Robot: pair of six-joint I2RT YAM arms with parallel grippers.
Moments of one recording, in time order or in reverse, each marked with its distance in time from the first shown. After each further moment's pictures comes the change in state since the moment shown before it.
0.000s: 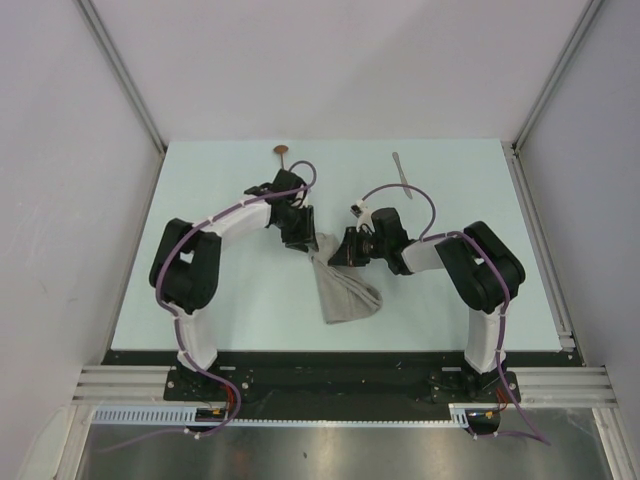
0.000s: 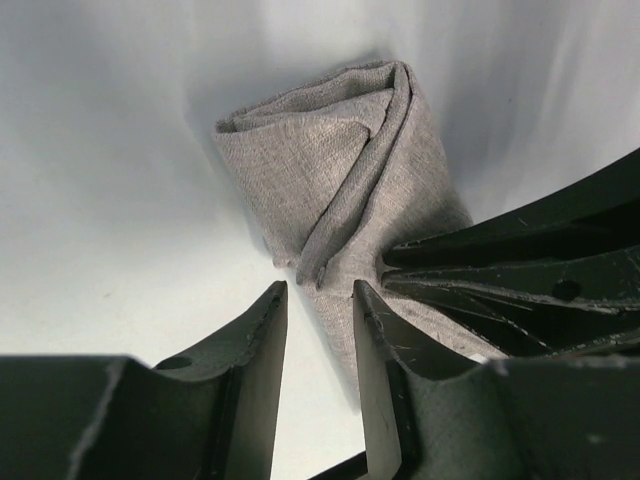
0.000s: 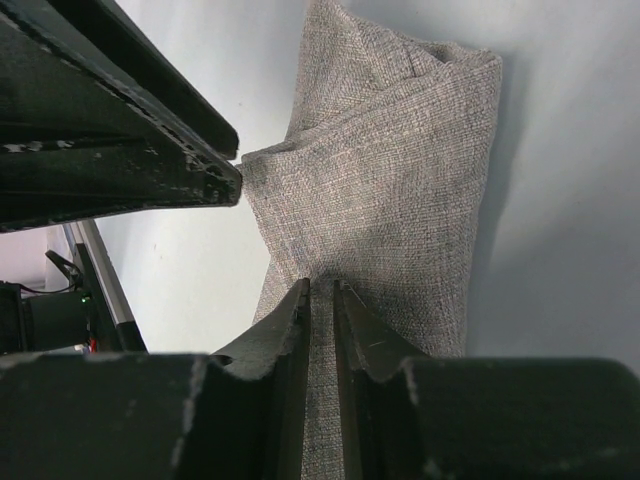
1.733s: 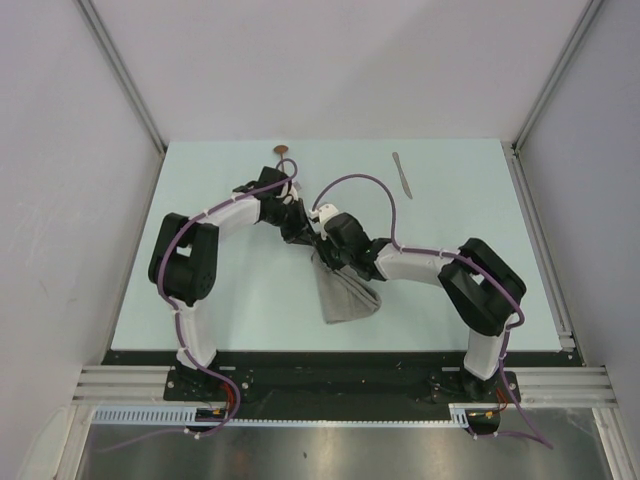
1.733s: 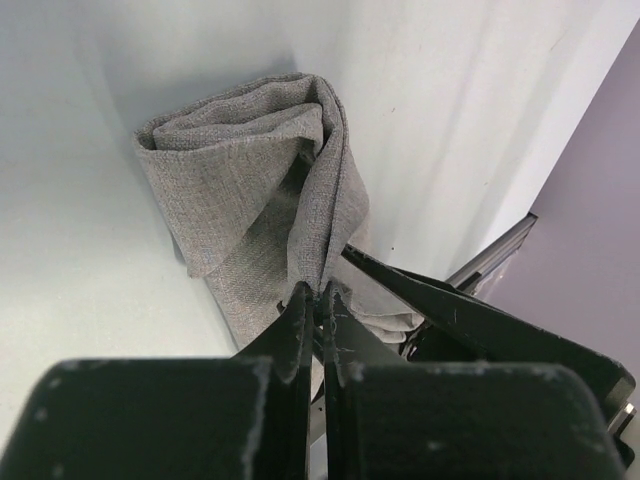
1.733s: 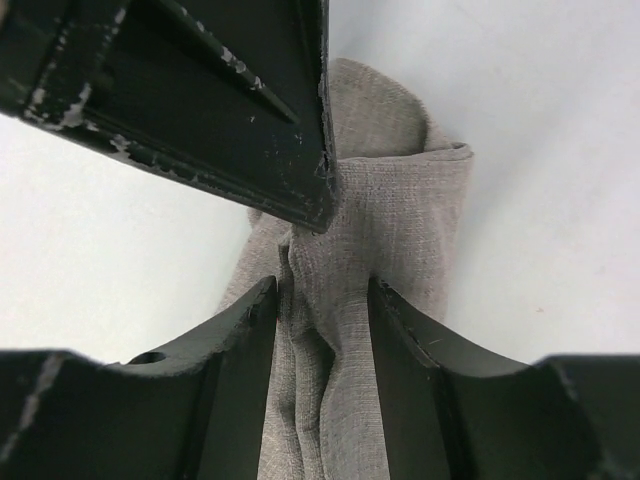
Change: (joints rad) left arm 0.103 0.052 -0.013 0.105 0.330 -0.197; right arm 0.295 -0.110 0.196 -0.425 0.696 -0.457
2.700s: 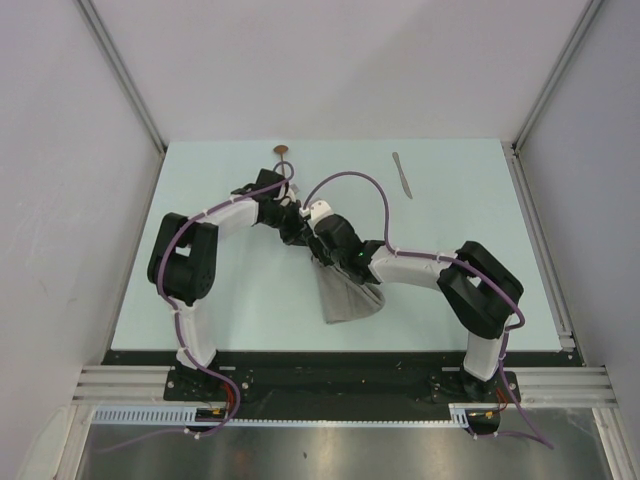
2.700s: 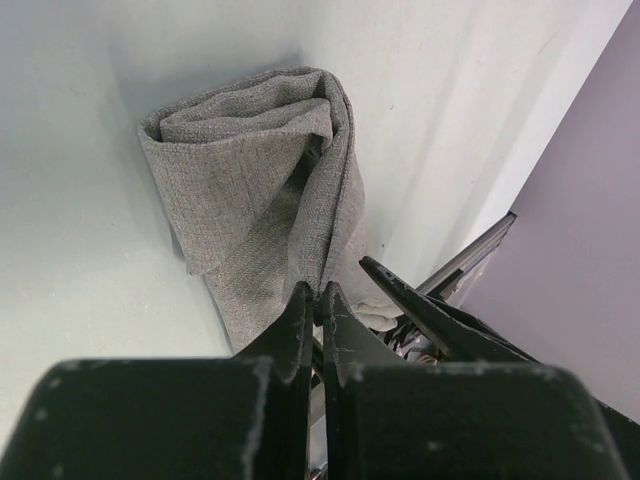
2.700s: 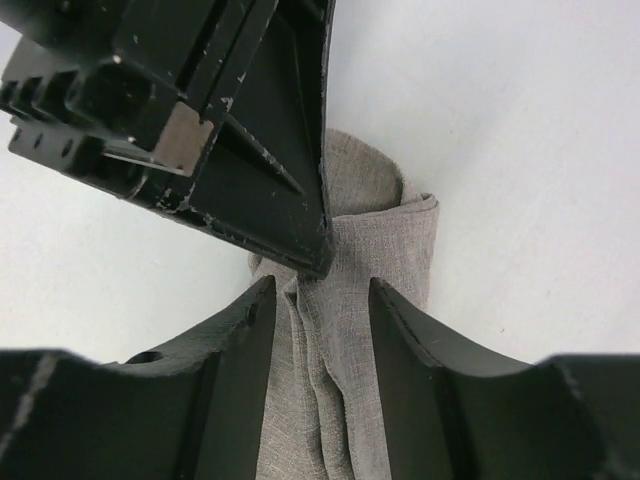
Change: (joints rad) left arm 0.014 0.000 -0.032 0.033 0.035 -0.041; right arm 0.062 0.000 0.039 0.032 0.176 -0.031
